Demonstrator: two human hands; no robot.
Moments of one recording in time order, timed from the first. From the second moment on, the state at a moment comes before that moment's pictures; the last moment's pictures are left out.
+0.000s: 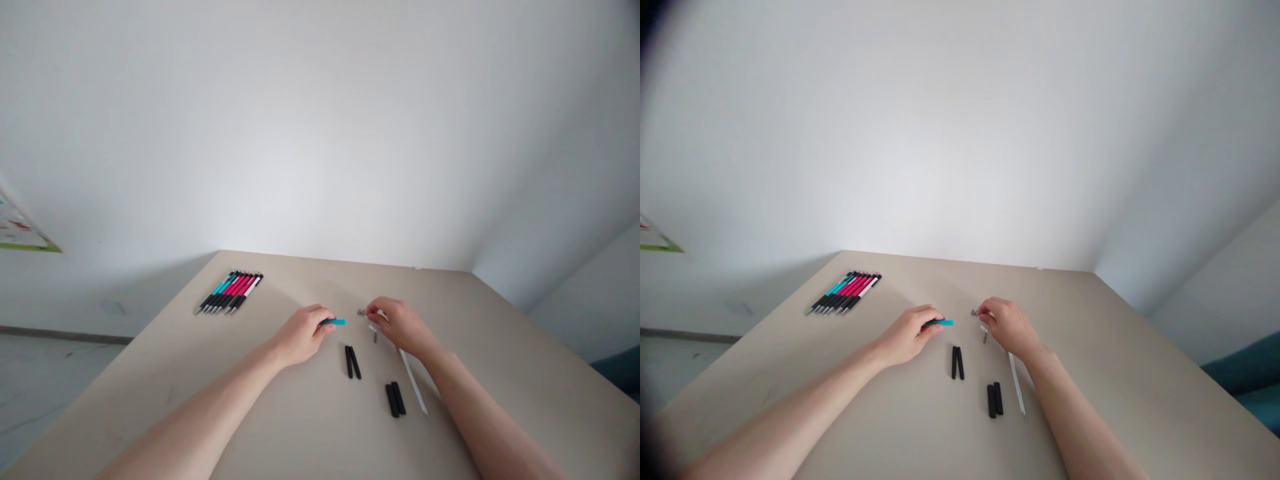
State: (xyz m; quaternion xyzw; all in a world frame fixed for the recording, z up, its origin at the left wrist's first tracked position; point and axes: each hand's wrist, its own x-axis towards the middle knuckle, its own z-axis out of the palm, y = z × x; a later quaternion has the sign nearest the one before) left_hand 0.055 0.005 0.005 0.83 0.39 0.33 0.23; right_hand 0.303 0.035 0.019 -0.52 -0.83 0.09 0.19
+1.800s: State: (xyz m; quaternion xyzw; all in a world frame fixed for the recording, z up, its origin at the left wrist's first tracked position) left_hand 0.057 0.006 0.004 0.80 0.39 0.38 0.25; right_hand 0.299 0.004 0.051 -0.50 -0.79 0.30 0.21
